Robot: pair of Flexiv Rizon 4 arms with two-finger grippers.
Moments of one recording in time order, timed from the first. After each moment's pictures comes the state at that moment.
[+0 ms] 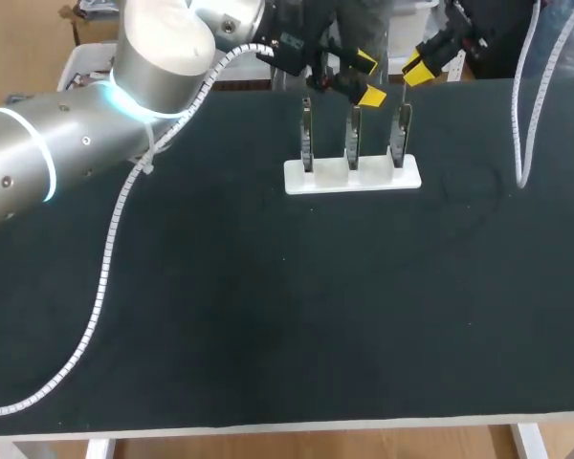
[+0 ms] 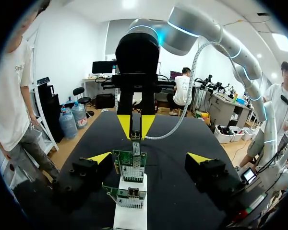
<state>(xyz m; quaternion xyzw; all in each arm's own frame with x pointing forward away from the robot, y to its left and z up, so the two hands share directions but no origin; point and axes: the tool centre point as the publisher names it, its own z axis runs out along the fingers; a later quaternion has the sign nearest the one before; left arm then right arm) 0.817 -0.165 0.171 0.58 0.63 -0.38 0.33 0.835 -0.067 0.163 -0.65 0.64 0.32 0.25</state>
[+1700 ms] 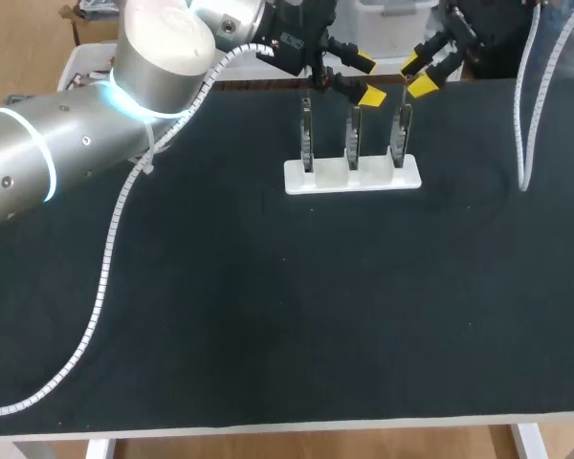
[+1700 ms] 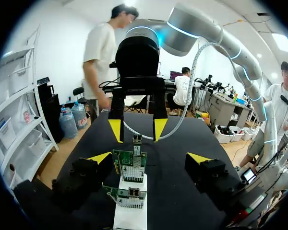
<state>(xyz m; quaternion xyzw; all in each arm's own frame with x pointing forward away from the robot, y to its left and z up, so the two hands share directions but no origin) 0.817 -0.165 0.171 0.58 0.63 -0.38 0.33 0.832 -0.069 0.156 -0.65 0.65 0.32 0.23</state>
